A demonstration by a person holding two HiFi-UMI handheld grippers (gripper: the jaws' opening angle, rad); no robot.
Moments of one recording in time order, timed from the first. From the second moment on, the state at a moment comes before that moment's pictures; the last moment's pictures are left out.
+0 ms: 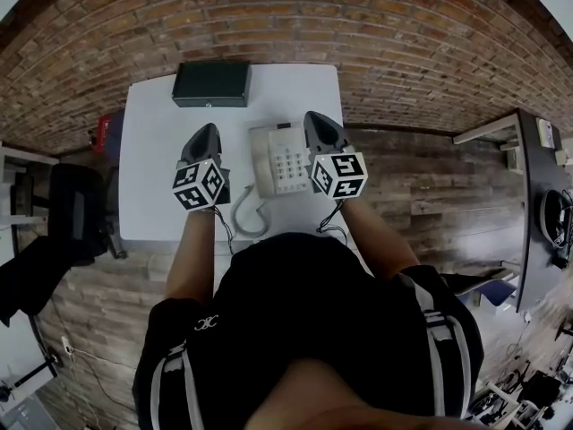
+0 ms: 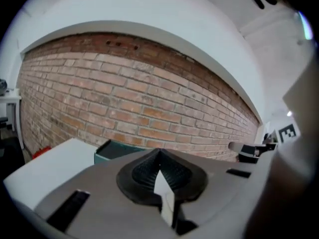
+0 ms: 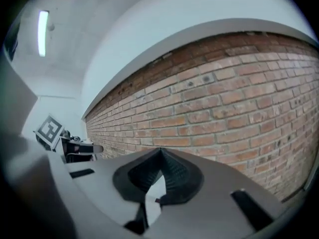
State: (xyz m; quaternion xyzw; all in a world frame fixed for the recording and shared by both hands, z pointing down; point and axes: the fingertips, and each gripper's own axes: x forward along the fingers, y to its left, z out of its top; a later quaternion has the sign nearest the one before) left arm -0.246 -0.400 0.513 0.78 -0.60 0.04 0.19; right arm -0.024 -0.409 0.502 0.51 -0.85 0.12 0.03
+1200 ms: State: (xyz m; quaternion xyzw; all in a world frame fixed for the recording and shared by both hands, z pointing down) left arm -0.212 -0.357 0.396 0.78 -0.62 0.02 0.08; right arm -0.002 -0.377 0.396 0.55 -0.83 0.04 -0.04
